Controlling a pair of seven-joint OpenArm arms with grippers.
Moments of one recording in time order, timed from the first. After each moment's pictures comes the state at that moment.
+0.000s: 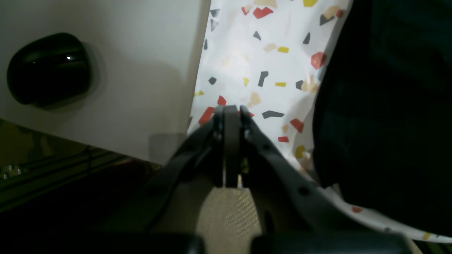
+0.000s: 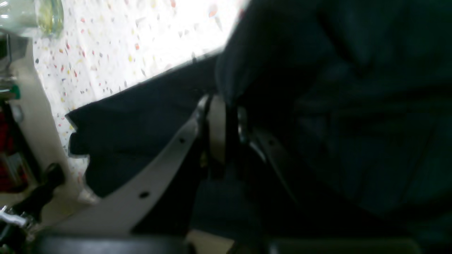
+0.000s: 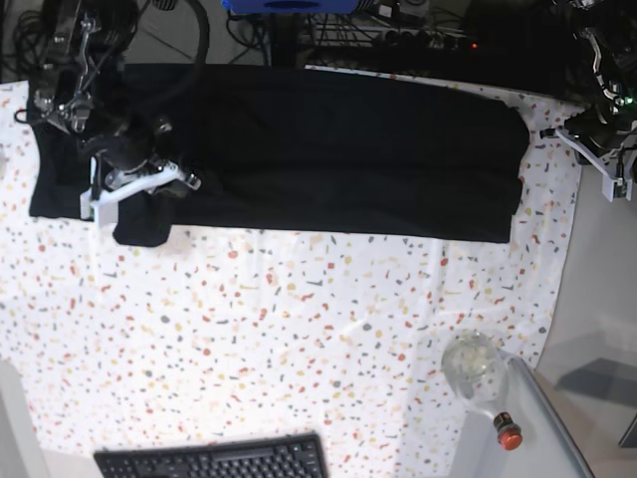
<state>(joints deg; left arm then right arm) 17.9 -14.7 -39.7 91.7 -7.0 -25.3 47.5 -19.8 -5.2 15.2 103.8 34.5 0.0 -55.1</state>
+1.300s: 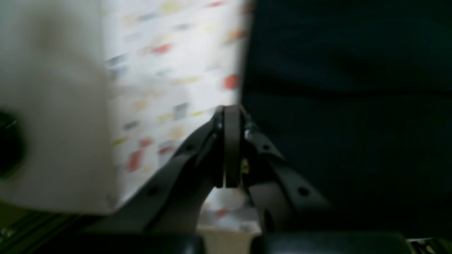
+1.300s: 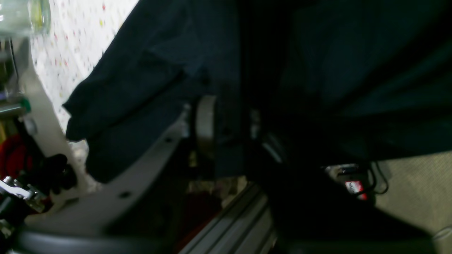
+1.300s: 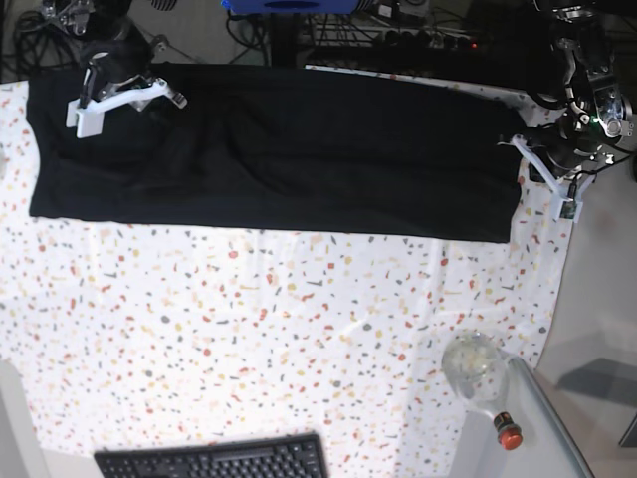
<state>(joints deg) 16.5 -15.3 -25.0 91.6 -7.2 -25.3 47.4 -39.4 -3.5 14.4 108.0 44.0 -0.2 -38.0</state>
